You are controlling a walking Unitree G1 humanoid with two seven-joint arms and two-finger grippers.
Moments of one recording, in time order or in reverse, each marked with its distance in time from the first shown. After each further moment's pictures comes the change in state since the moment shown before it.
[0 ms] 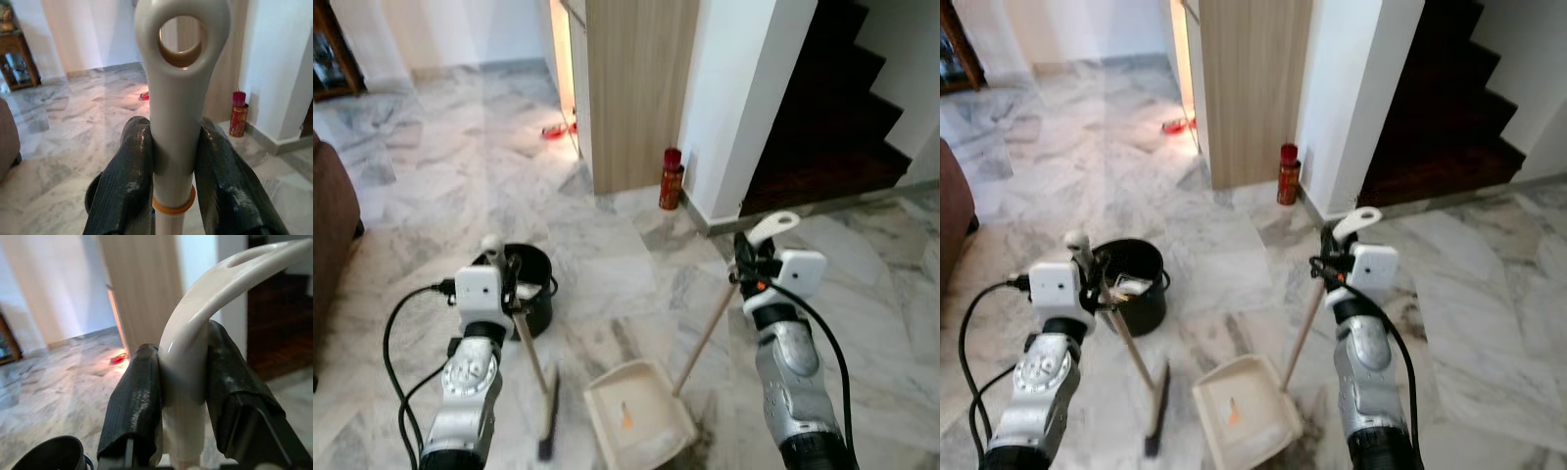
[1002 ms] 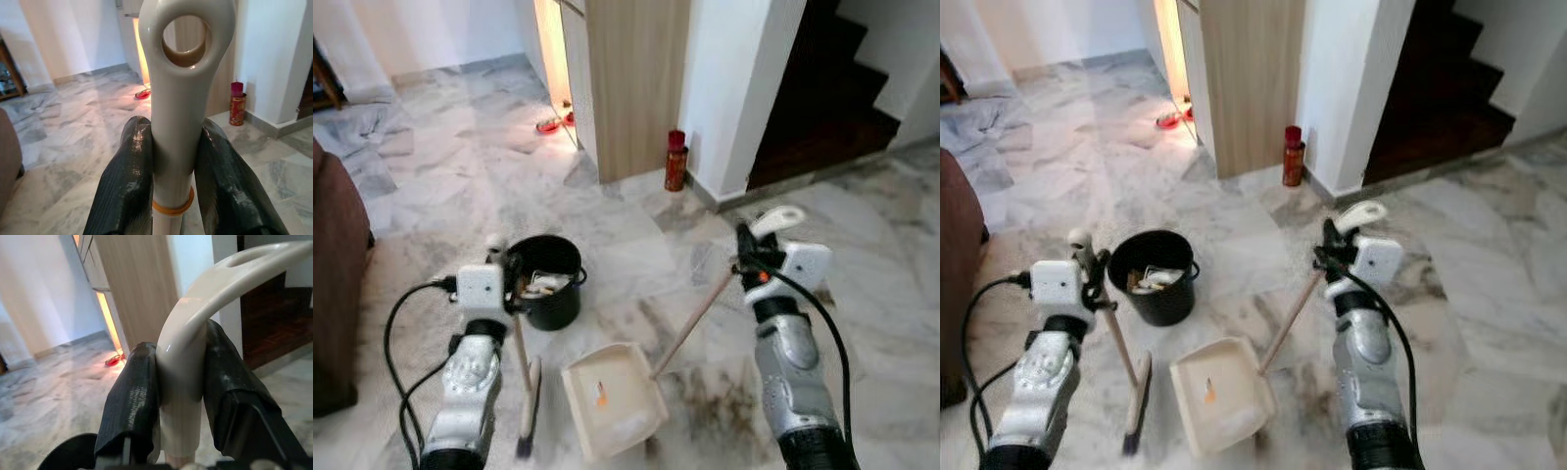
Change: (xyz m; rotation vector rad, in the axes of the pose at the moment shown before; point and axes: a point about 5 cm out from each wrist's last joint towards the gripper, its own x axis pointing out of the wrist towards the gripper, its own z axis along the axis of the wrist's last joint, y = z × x) left arm 0.001 -0.007 0.001 0.013 -0.005 -0.020; right arm 0.003 -0.001 0.003 0.019 -0.011 -0.011
